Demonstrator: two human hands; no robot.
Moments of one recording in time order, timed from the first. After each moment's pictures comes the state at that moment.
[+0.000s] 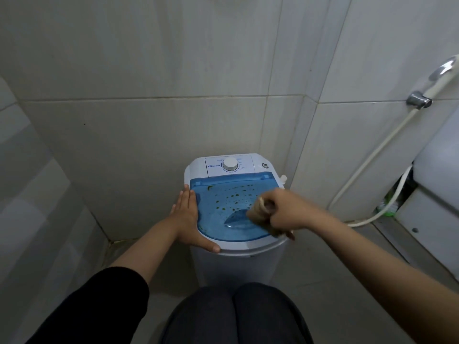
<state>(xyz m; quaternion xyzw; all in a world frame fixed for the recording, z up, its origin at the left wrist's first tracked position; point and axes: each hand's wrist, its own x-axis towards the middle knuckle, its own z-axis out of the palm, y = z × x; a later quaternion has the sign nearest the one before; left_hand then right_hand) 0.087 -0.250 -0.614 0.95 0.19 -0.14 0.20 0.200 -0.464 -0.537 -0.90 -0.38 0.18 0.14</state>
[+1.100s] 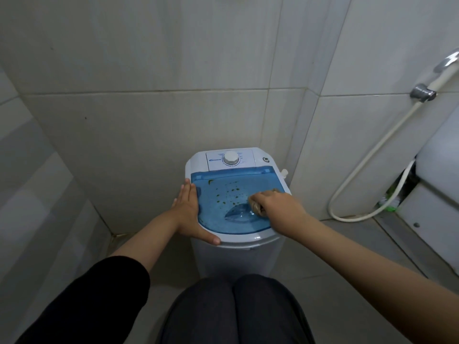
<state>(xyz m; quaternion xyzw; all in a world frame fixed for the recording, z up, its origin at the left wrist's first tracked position) 0.088 -0.249 -0.616 0.95 0.19 -0.12 0.21 0.222 -0.458 -0.601 -0.87 -0.50 -0.02 0.00</state>
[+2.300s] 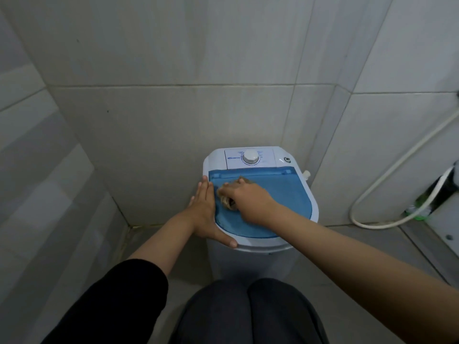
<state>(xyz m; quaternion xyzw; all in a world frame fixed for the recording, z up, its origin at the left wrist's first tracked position) 0.086 -0.247 -0.624 0.95 0.19 -0.11 0.24 0.196 -0.362 -0.597 -0.80 -0.60 0.01 0.02</state>
